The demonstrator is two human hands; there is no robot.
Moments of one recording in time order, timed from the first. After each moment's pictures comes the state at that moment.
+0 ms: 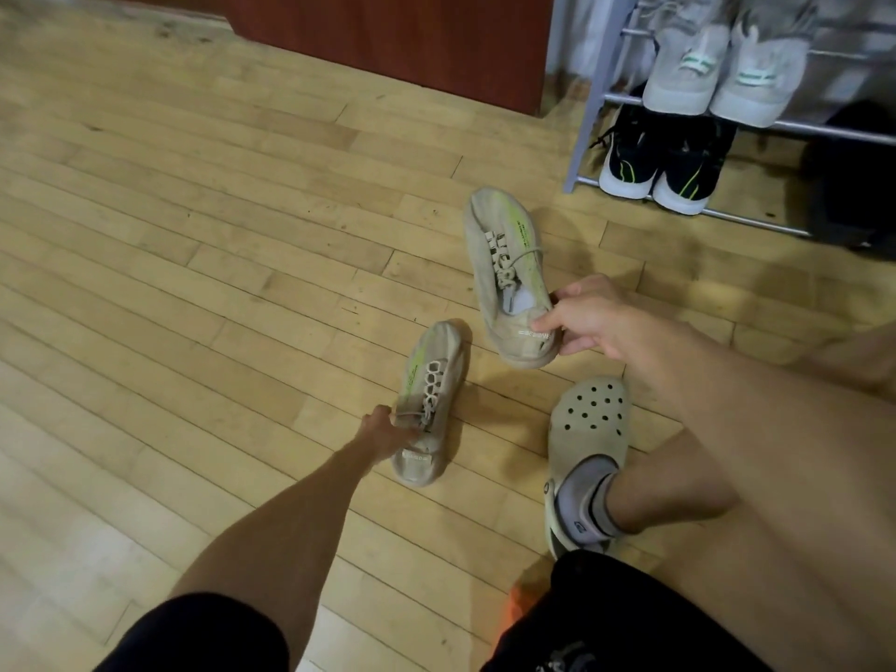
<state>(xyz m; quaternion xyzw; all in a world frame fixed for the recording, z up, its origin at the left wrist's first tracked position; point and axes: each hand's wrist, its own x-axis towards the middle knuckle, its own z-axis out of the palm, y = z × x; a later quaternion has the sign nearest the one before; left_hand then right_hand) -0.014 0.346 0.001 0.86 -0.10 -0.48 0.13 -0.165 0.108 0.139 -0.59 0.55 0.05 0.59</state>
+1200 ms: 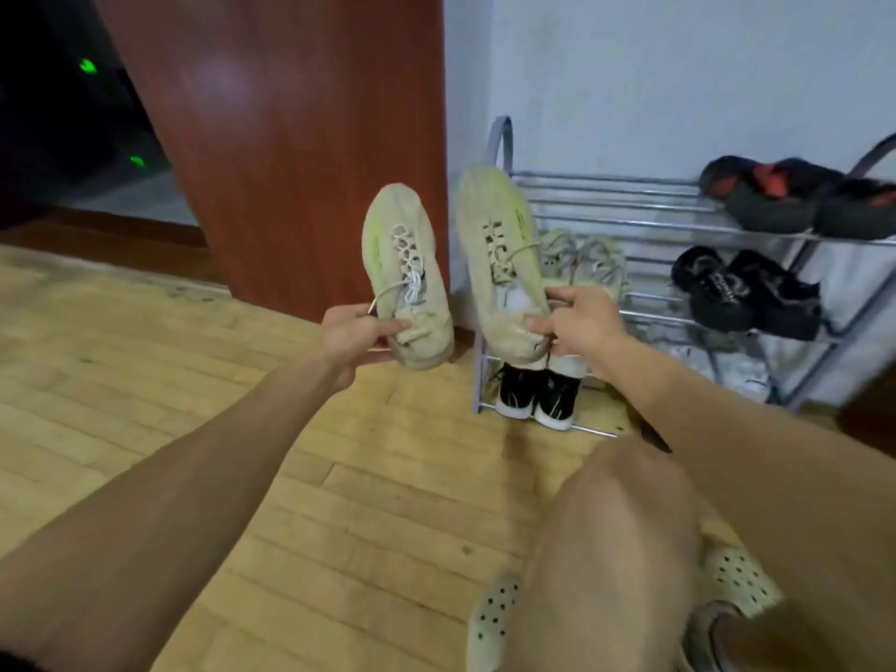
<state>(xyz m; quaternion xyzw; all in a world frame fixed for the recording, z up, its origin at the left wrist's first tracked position) -0.015 0.142 0.356 0.68 -0.25 -0.36 0.59 -0.224 0.006 0.368 -0.66 0.48 -0.28 0.51</state>
